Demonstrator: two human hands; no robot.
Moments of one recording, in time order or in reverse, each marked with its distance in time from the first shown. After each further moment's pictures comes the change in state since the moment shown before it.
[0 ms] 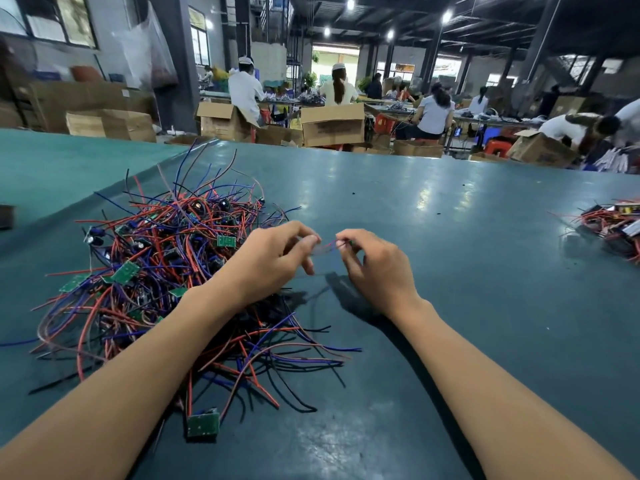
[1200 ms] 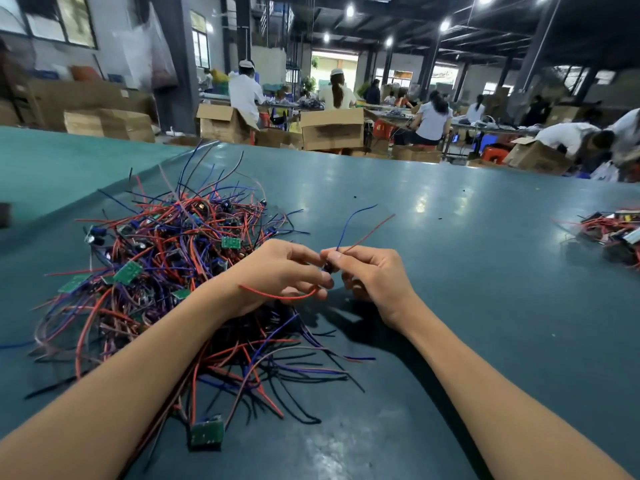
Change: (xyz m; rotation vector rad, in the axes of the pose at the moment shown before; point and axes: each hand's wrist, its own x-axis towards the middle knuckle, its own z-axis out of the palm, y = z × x) left_hand -0.003 0.013 -0.001 -0.730 -0.273 -0.548; right_hand -0.003 -0.026 -0.011 0.866 -0.302 0.468
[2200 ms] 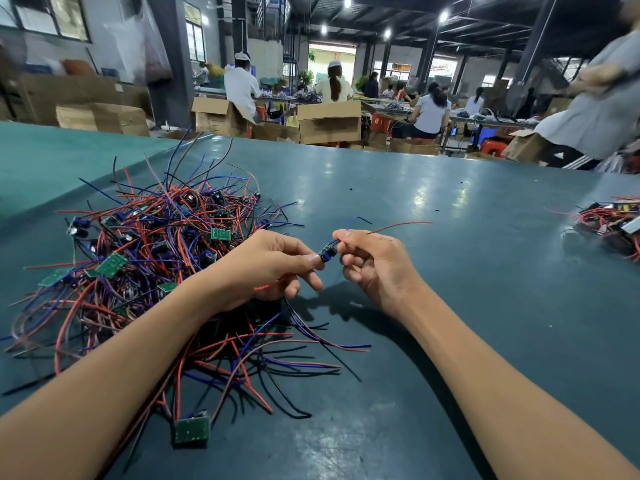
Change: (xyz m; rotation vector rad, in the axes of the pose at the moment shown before) left_hand -0.002 -0.003 -0.001 0.101 -0.015 0.054; right_hand 0.009 -0.003 -0.009 0.474 0.048 0.239
